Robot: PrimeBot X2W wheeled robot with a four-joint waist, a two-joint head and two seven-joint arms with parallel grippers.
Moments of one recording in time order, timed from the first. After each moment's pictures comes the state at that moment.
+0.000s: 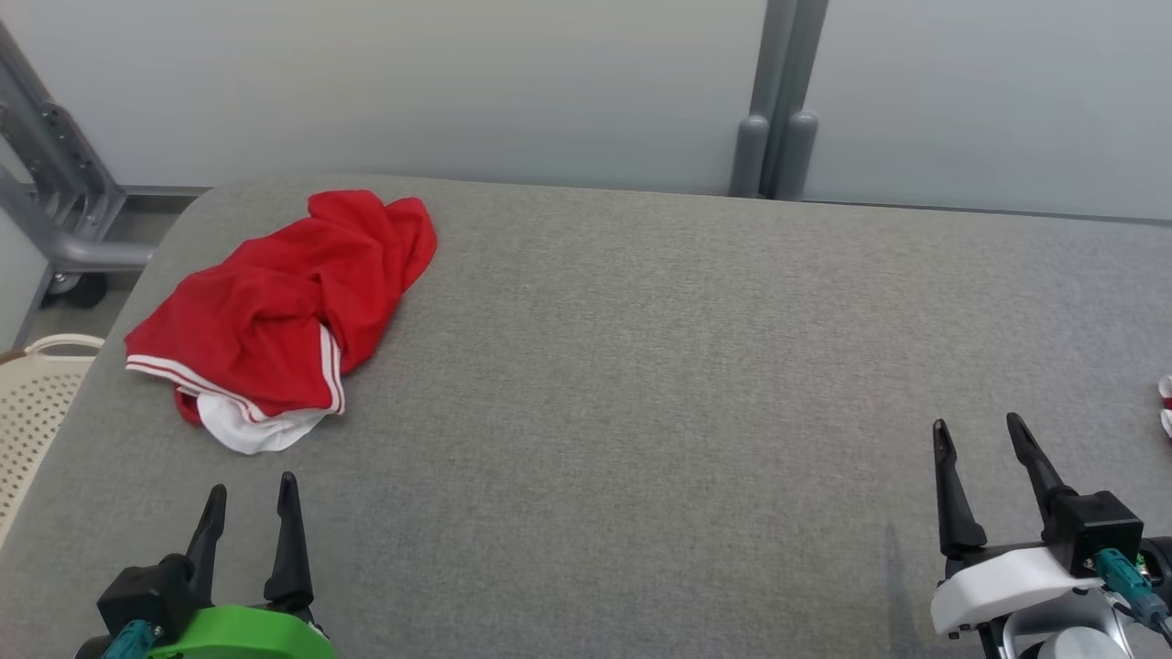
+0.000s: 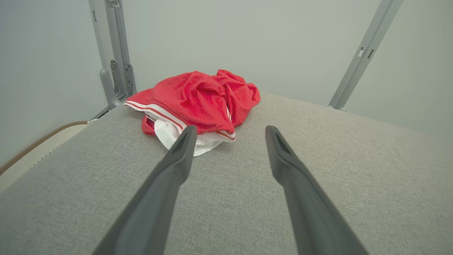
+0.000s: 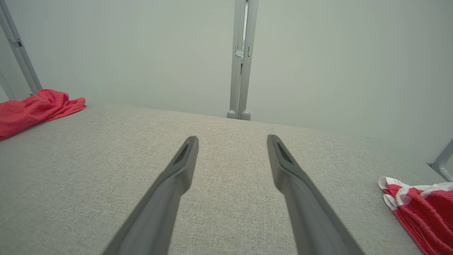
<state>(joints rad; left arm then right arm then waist) 0.01 0.19 -0.10 0.27 -0.43 -0.02 -0.26 0.01 -0.05 -0.13 0.16 -0.01 0.13 -0.26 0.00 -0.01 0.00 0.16</state>
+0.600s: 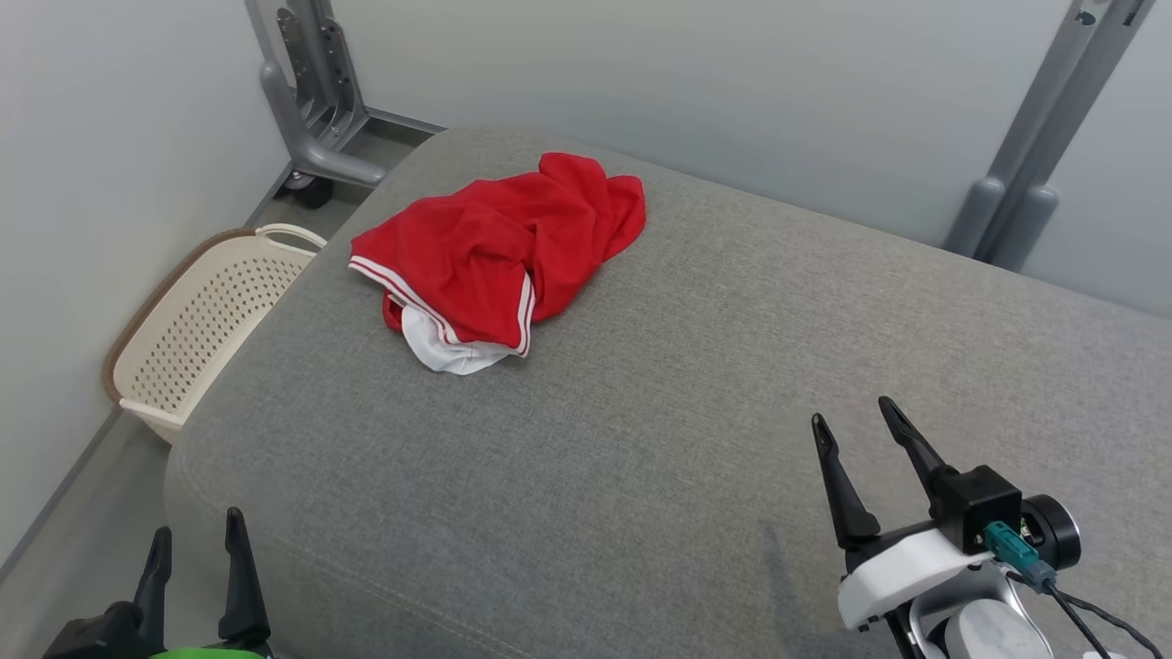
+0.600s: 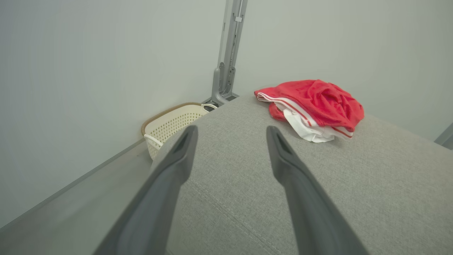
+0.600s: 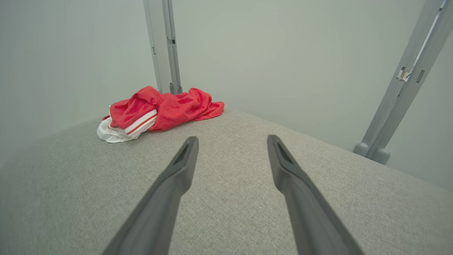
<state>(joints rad) 0.10 0.19 -0.01 0.20 -0.42 0.01 -0.26 -0.07 -0.05 0.09 0.23 0.03 0.13 -0.26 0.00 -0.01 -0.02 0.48</state>
